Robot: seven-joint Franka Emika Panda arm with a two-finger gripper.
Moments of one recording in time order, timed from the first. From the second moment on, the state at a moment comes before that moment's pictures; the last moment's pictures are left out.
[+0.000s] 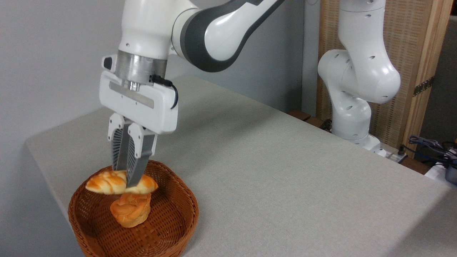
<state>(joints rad) -0.16 0.05 0.04 -1.92 0.14 2.42 0.40</state>
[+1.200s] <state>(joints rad) -0.17 0.05 0.06 -1.91 0.19 2.42 0.40</state>
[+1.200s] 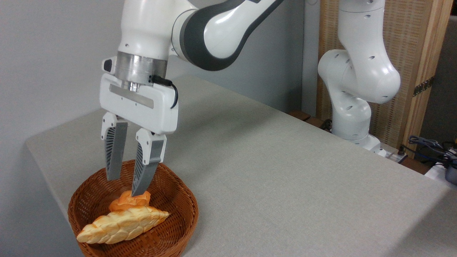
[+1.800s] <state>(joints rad) -0.17 -0.07 0.06 -1.87 0.08 2.10 0.39</state>
